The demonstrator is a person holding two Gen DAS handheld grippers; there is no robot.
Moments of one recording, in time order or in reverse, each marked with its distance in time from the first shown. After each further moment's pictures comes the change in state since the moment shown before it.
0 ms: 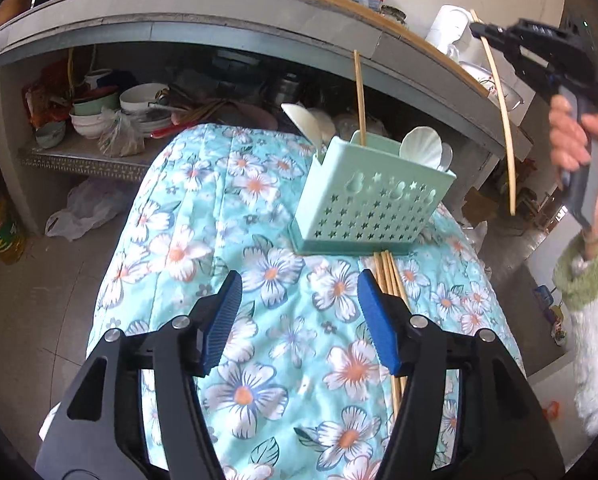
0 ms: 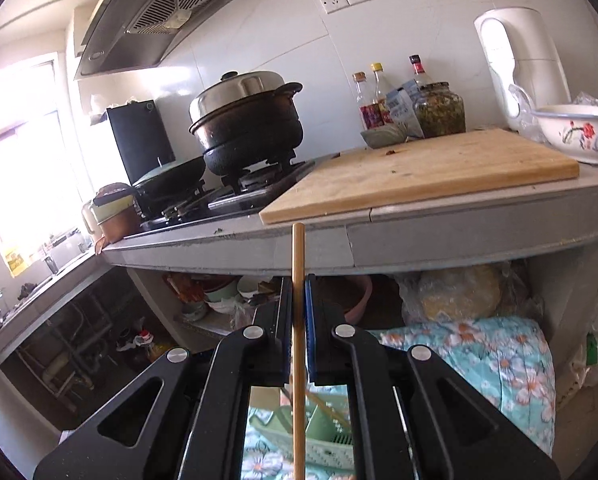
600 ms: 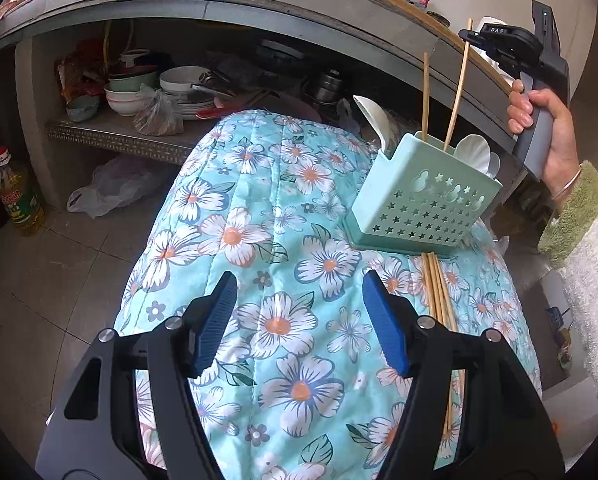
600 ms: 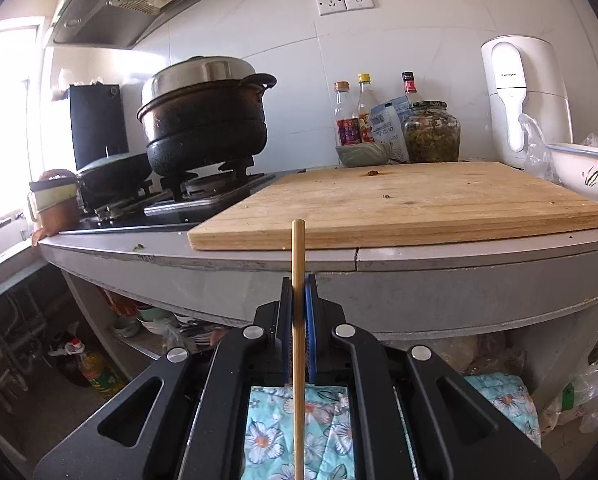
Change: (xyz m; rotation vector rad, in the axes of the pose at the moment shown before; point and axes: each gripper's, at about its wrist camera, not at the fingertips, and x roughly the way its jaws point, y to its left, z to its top) left arm 0.006 0.044 -0.007 -0.086 0.003 0.074; right arm 0.106 -0.007 0.013 -0.115 -0.058 -0.191
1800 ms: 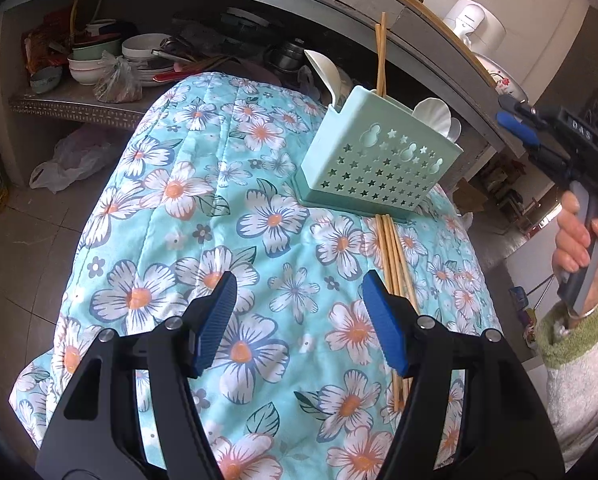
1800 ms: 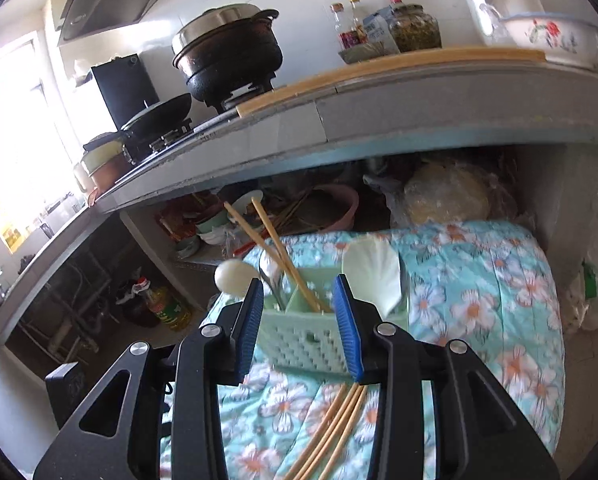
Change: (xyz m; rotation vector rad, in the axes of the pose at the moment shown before) left arm 0.005 -0.023 -0.023 0.003 0.106 -0.156; right arm -0.134 -0.037 -0.111 0.168 0.305 0.192
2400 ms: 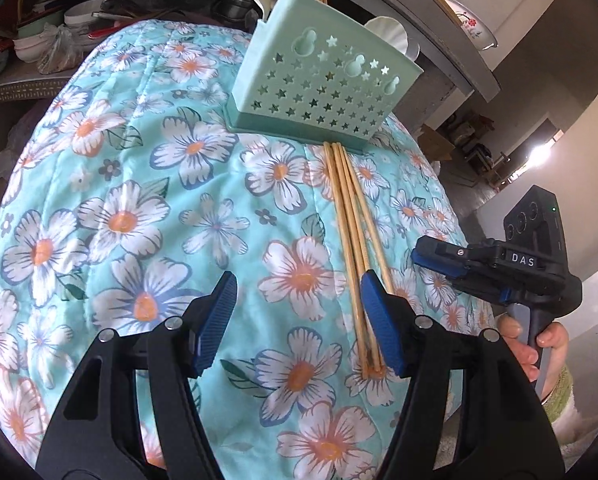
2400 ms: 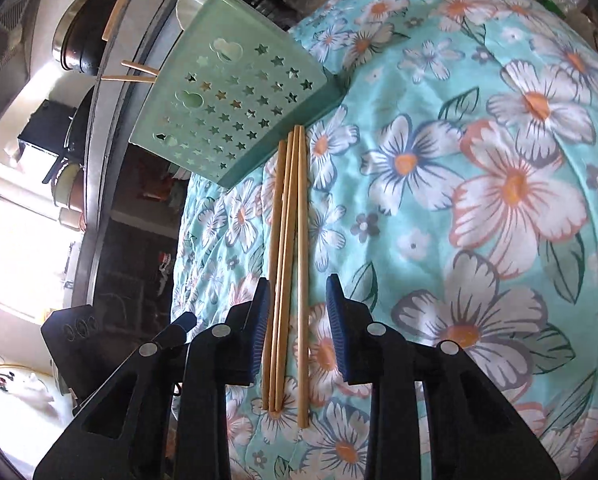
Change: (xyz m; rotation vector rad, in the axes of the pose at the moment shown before) left arm 0.047 -0.032 -0.034 0.058 0.174 -0.150; right arm 0.021 -0.070 -0.200 0.541 0.308 0.082
